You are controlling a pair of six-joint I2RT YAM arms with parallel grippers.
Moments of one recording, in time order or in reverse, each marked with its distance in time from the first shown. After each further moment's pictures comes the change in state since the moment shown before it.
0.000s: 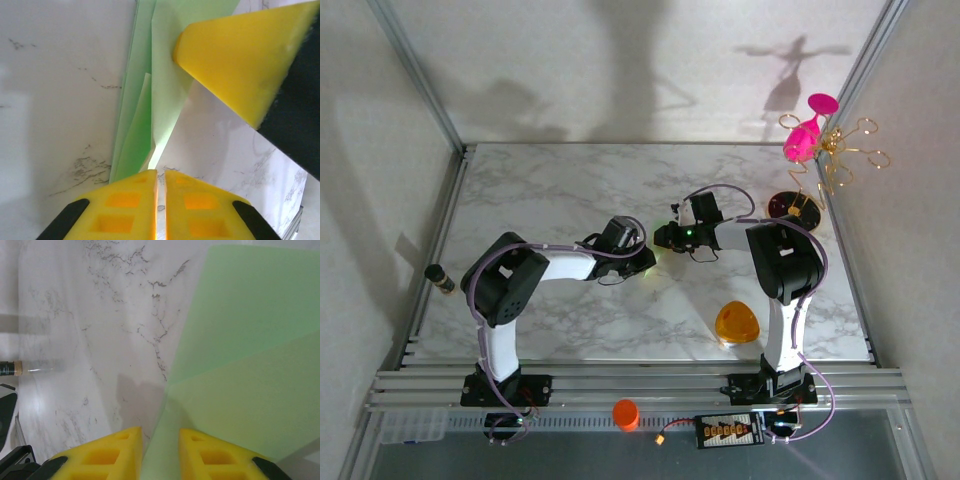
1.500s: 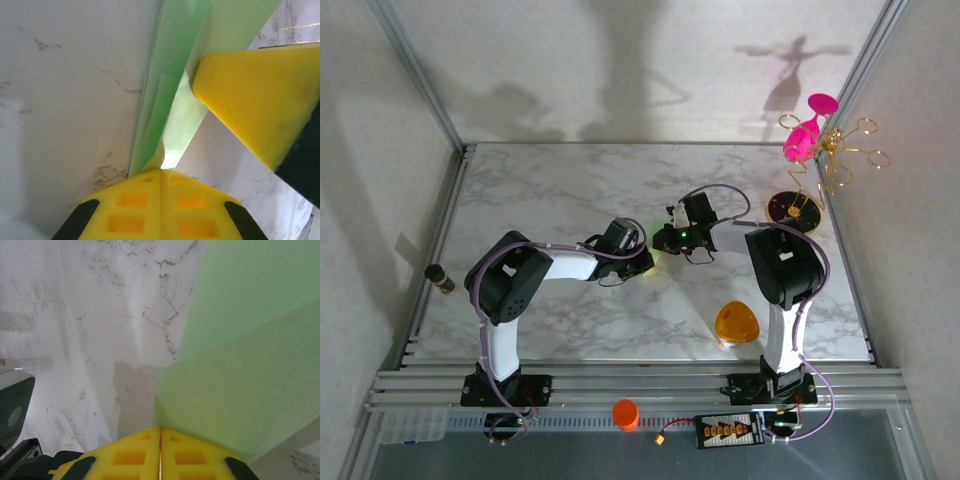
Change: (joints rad) left arm 0.000 0.023 0.000 -0.002 -0.027 -0.004; right arm 0.048 -0.038 0.005 -0.071 0.086 0.009
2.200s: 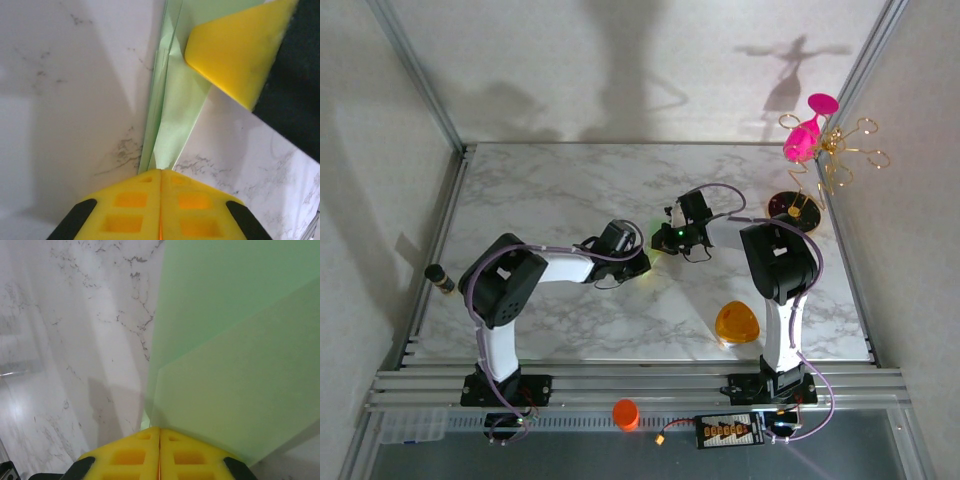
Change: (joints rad) left arm 0.000 -0.047 -0.042 -0.026 0.001 0.017; right arm 0.003 0.063 0.074 -0.086 0.026 0.015
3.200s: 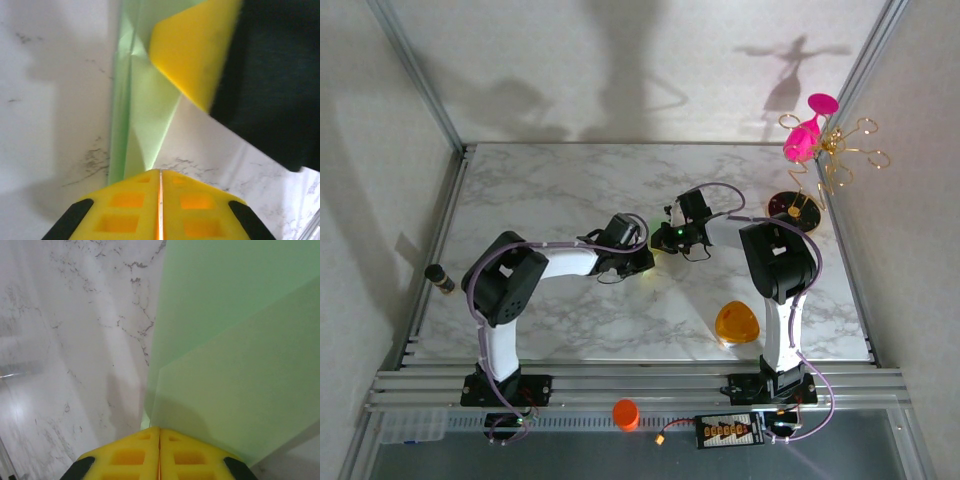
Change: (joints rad) left arm 0.000 0.031 0.098 -0.106 0.023 0.063; right arm 0.000 0.008 0.012 -0.007 0.000 0.004
